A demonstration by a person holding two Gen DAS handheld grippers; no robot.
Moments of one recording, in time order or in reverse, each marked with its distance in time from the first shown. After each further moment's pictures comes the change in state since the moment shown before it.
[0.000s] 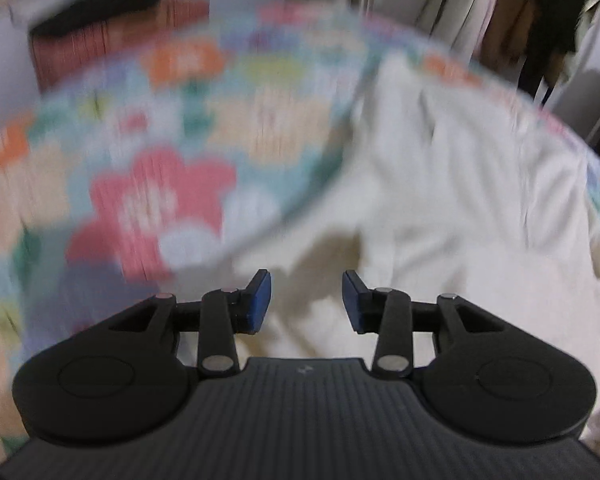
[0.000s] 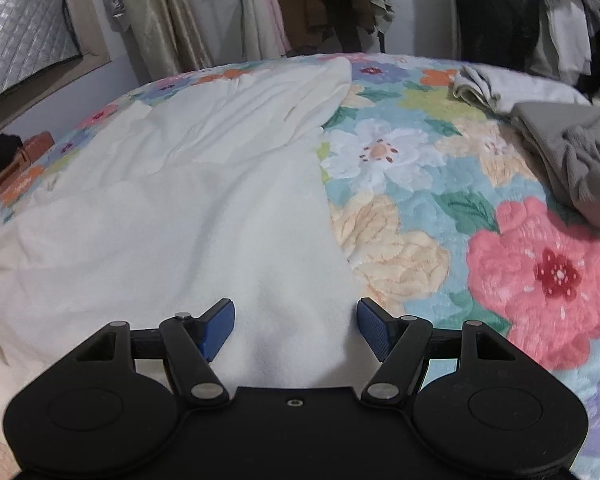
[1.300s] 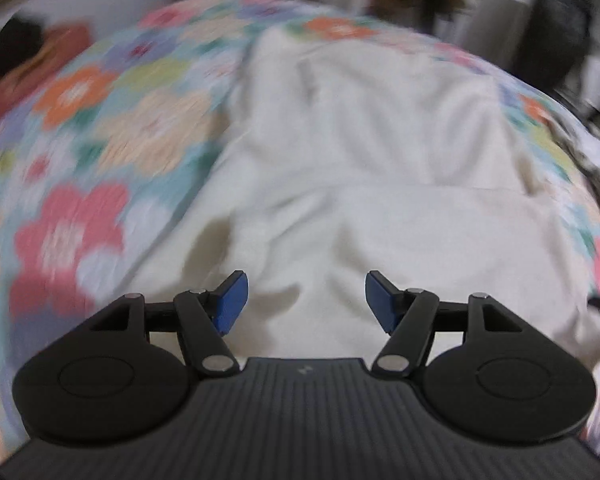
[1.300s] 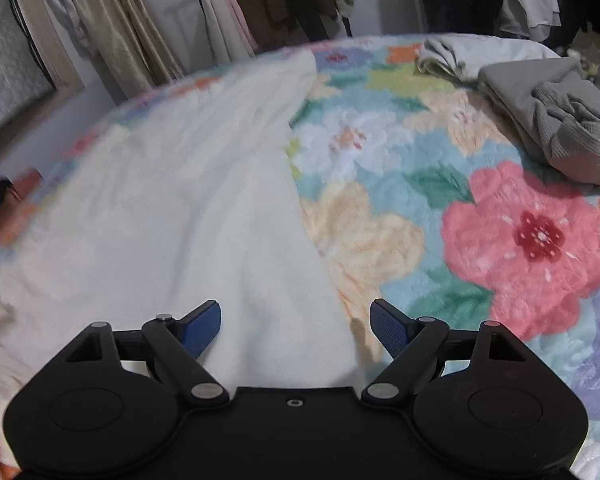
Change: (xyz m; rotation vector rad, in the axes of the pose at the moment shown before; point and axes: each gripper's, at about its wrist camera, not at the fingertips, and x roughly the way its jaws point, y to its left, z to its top) left arm -0.018 -0.061 0.001 0.369 0.018 -0.171; right arm -0.014 -0.023 0.010 0.148 -0.007 0.063
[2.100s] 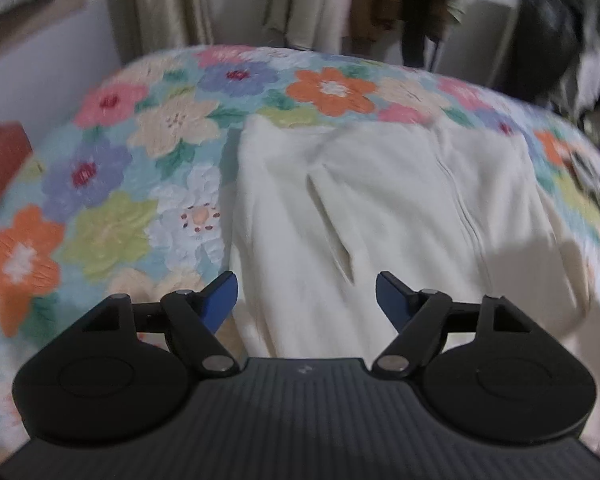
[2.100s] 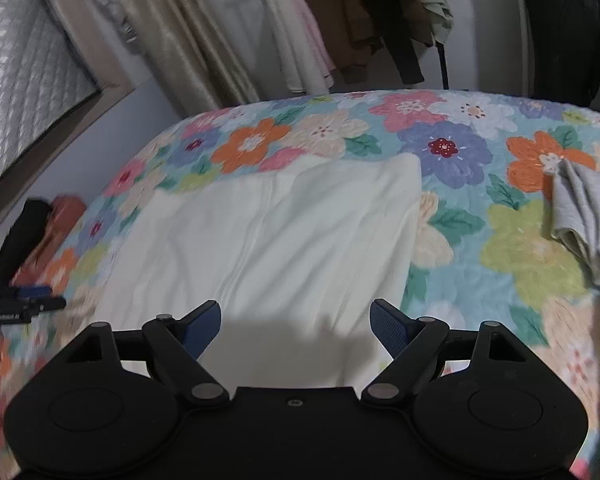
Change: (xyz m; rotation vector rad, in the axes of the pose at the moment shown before) left arm 0.120 0.061 0.191 0.062 -0.042 -0.066; right arm 0.114 0.044 0.241 -0.111 0.096 0.139
